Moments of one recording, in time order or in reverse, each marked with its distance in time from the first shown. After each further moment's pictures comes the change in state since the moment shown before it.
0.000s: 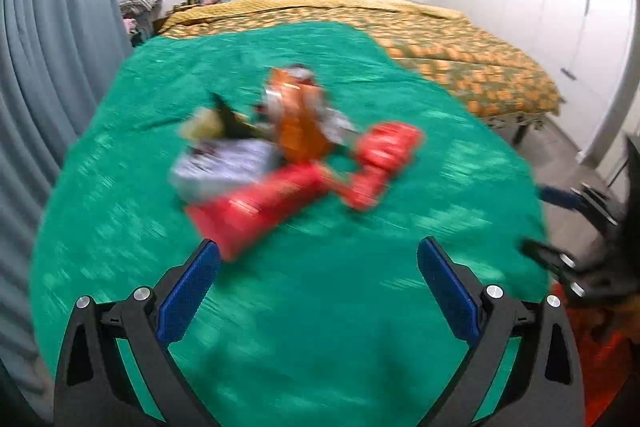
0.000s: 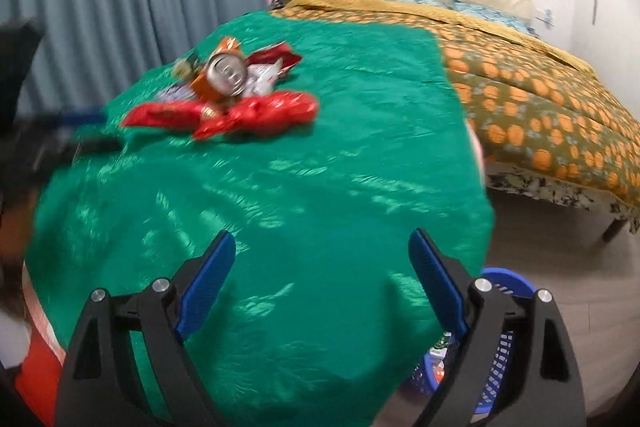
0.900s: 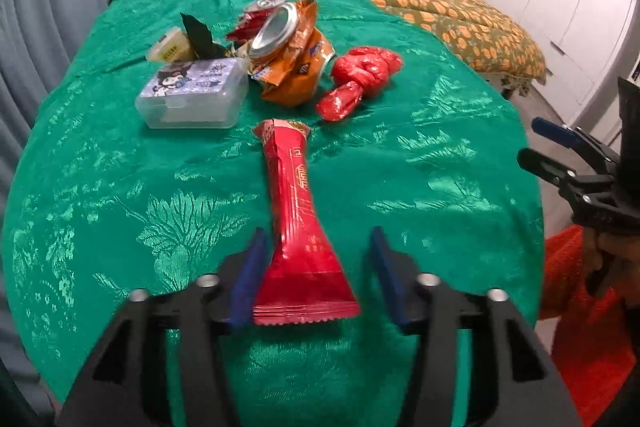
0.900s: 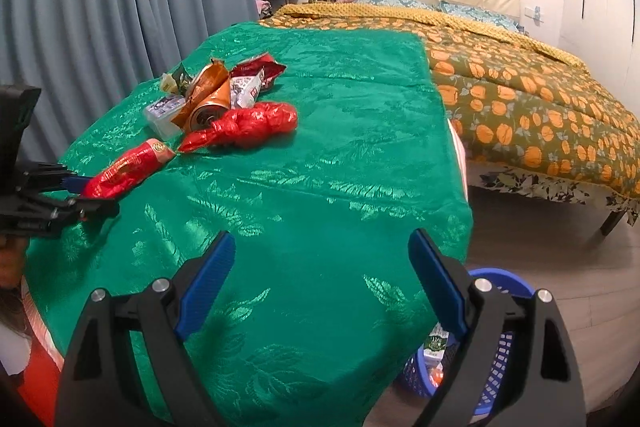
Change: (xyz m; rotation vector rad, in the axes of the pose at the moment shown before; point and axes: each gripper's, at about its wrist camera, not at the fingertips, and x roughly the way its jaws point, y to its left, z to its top) left arm 0.005 -0.016 -0.052 -0.010 0.148 -0.082; right arm -0.009 -0.021 -0.001 0.062 -0.026 -0.020
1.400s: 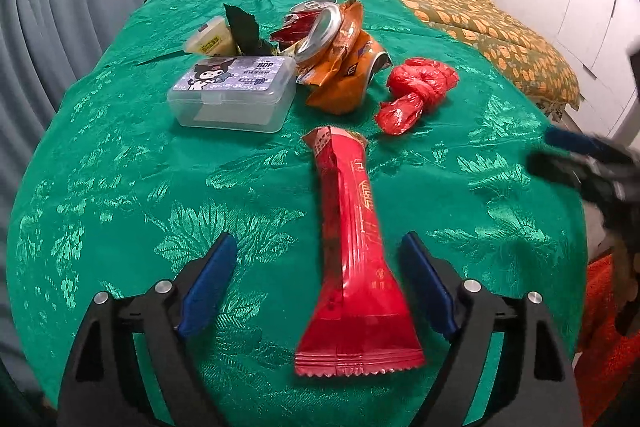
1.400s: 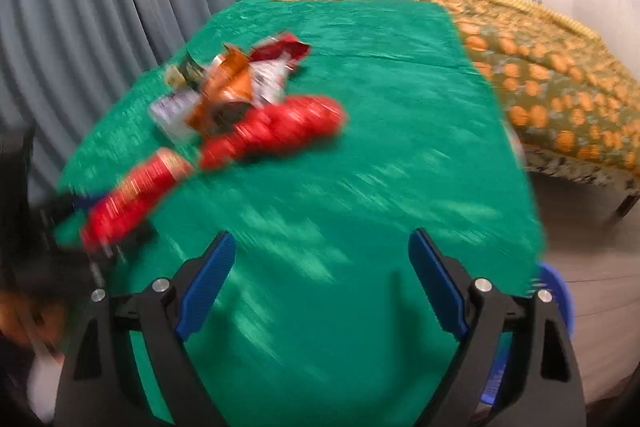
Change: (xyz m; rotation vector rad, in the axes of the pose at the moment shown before) left arm 0.019 0.021 0.005 -0.081 -0.043 0.088; right arm 0.052 0.054 0.055 0.071 0.122 0.081
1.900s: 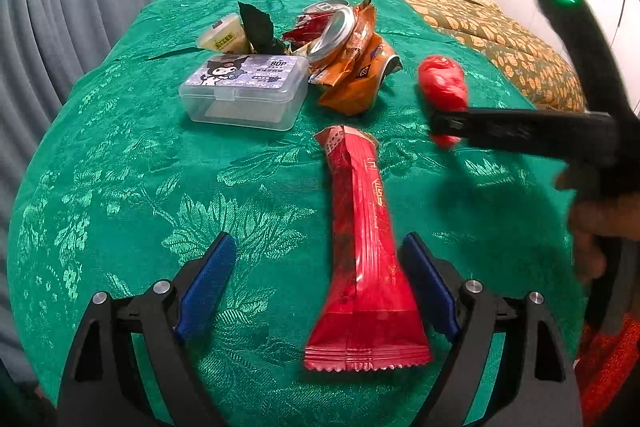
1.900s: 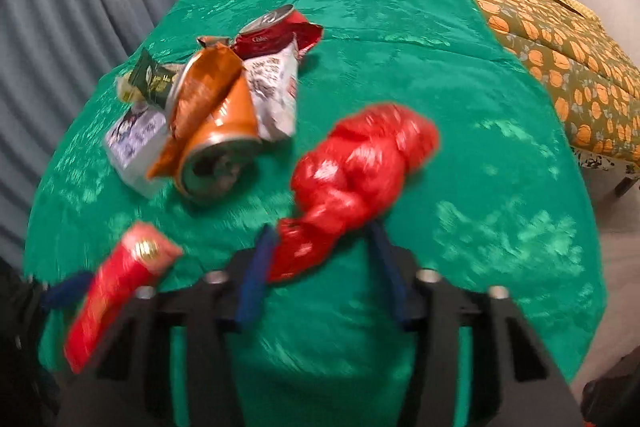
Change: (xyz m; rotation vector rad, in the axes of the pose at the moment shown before) left arm 0.001 0.004 0.000 -0.030 -0.008 0.012; right arm 0.053 0.013 0.029 0.016 0.117 -0.100
